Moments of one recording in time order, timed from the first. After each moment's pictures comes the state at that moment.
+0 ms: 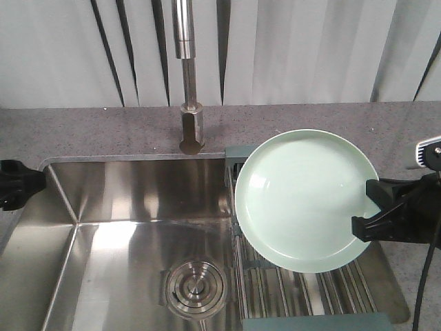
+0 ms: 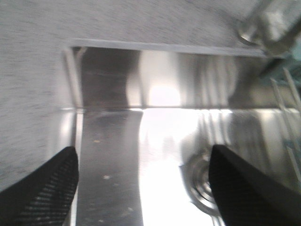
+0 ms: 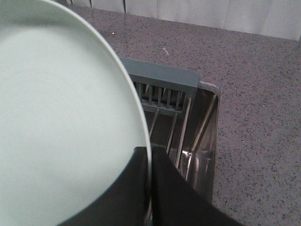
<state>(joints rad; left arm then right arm) -0.01 1.10 -0.82 -0.36 0.56 0.12 0.24 0.96 -0.58 0.16 0.18 -0.18</state>
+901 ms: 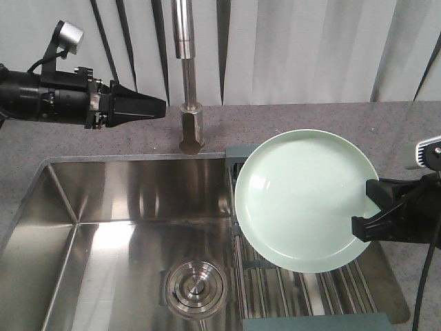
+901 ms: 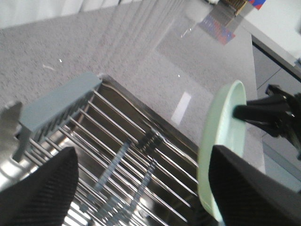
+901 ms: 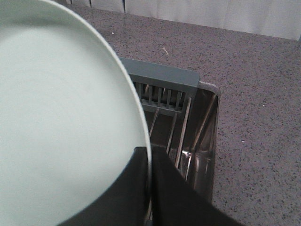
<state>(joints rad) -0.01 1.77 -1.41 -1.40 1.19 1.15 0.24 0.96 -0.58 0.16 0.18 -0.18</state>
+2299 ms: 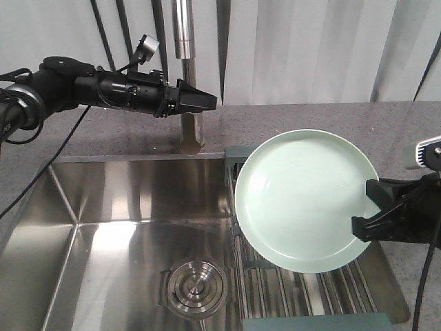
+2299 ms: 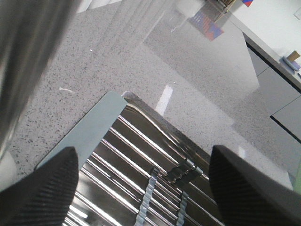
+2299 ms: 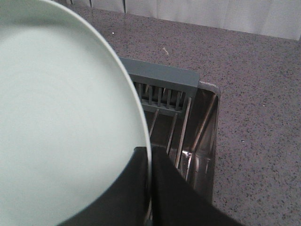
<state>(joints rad) -0.14 2.32 -2.07 -1.37 1.20 0.95 0.24 0.96 -0.58 0.16 0.18 -0.18</state>
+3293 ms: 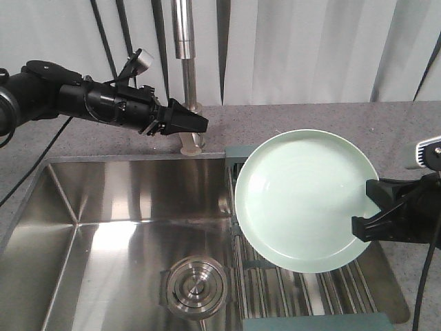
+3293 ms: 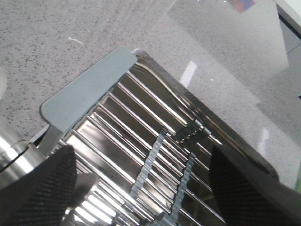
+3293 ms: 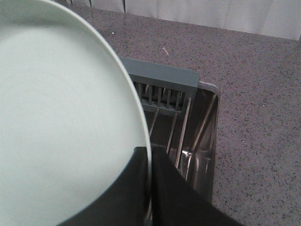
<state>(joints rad) -0.14 2.11 -1.75 -1.26 1.12 1.01 0.24 0.96 -0.58 0.16 0.18 -0.18</state>
